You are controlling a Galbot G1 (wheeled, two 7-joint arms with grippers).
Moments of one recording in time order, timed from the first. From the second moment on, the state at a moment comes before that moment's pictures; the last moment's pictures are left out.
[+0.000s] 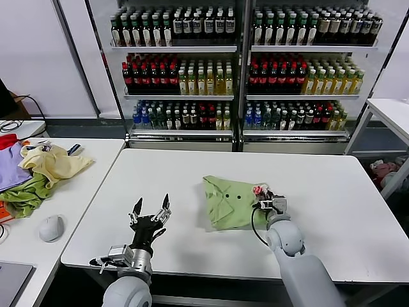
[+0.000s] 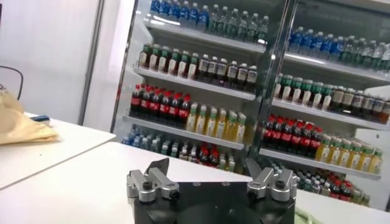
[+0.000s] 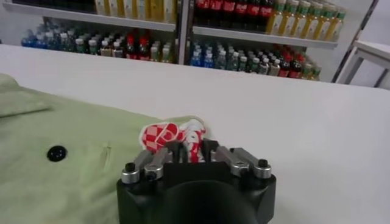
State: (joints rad) left arm 1.33 -1.31 -0.27 -2.04 -0.41 0.12 -0.36; right arm -0.87 1.31 0.27 1.55 0.30 -0.57 0.27
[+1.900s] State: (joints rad) left arm 1.42 -1.30 -0.23 -2.14 -0.30 0.12 -0.30; right arm -1.45 1.16 0.68 2.05 0.35 -0.12 0.02
